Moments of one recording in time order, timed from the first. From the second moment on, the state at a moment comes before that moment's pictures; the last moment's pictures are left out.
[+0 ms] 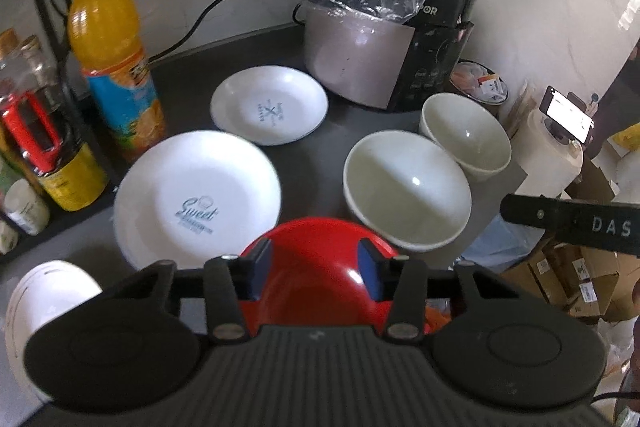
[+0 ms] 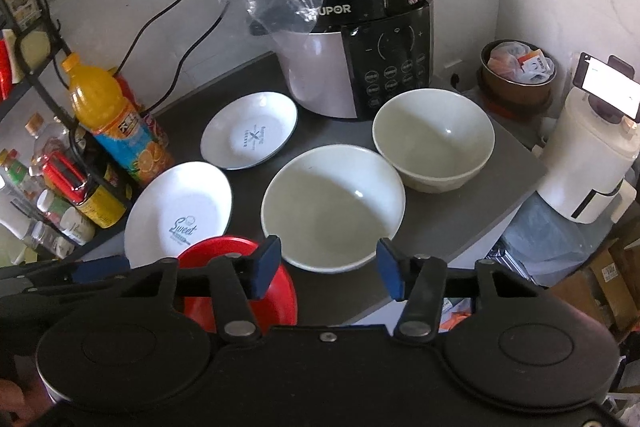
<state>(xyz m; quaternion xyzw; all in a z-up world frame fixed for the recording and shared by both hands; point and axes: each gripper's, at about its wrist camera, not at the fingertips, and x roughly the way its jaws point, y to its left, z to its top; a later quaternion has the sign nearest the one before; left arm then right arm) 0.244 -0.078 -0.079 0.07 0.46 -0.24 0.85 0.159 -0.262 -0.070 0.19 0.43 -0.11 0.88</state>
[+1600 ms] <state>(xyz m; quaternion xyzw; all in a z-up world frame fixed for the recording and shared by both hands) 0.355 -0.187 -0.196 0.04 0.60 -0.14 0.79 0.254 -0.361 -0.193 0.24 0.55 -0.04 0.80</state>
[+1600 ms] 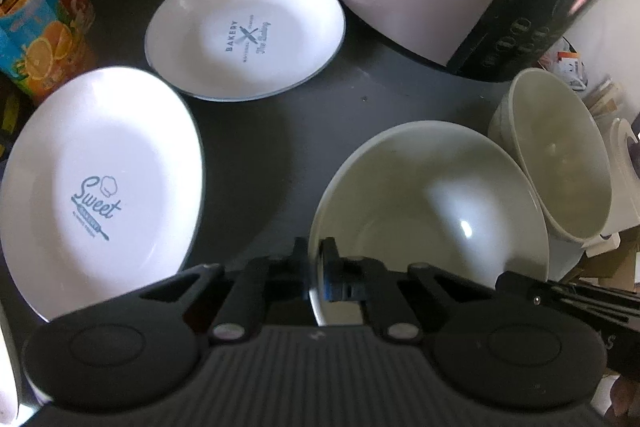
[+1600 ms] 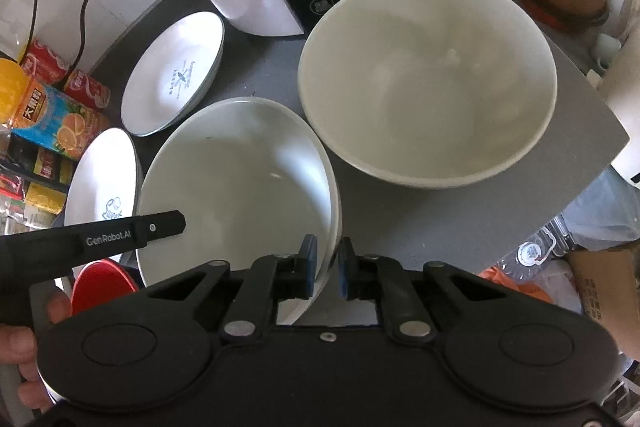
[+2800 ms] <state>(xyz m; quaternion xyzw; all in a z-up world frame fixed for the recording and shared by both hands) 0.314 -0.113 -0.086 -0.03 0.52 -0.13 0.84 0.253 -0.322 -0.080 0.18 0.48 0.04 0.86</state>
